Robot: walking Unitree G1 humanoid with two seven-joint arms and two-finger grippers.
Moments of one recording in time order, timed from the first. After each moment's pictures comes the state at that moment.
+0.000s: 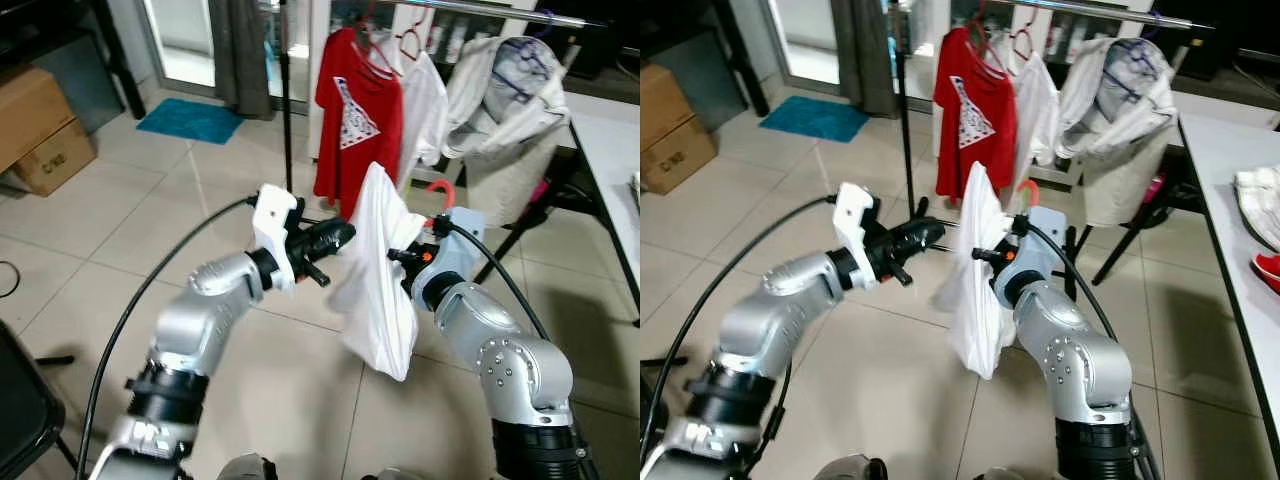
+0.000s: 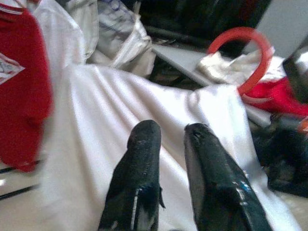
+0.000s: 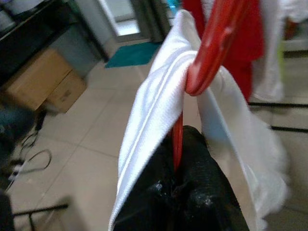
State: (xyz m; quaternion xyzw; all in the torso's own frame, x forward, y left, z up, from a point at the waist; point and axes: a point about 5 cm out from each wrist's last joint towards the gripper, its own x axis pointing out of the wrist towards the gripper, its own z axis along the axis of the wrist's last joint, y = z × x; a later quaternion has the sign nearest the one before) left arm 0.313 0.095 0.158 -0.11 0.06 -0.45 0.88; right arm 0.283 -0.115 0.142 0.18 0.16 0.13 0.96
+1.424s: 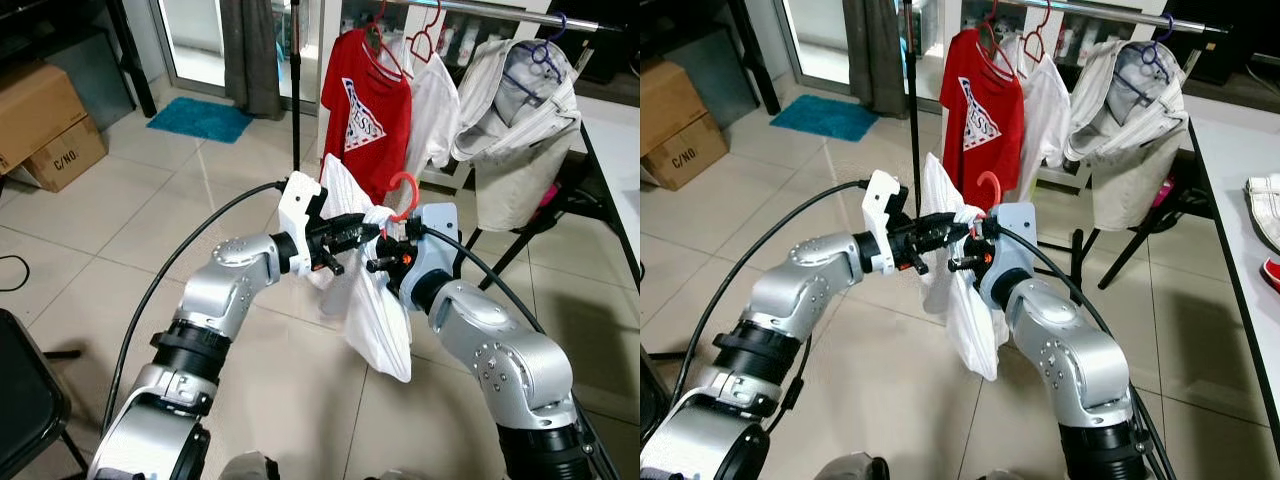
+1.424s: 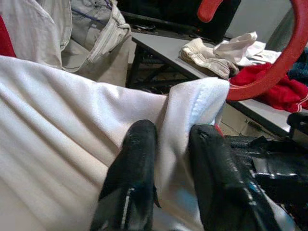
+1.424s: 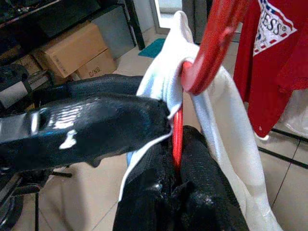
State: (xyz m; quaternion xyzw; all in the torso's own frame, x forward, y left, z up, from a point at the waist) left arm 0.336 0.070 0.152 -0.07 0.08 -0.49 0.87; right arm 0.278 -0.097 0.152 0.10 0.14 0.22 0.96
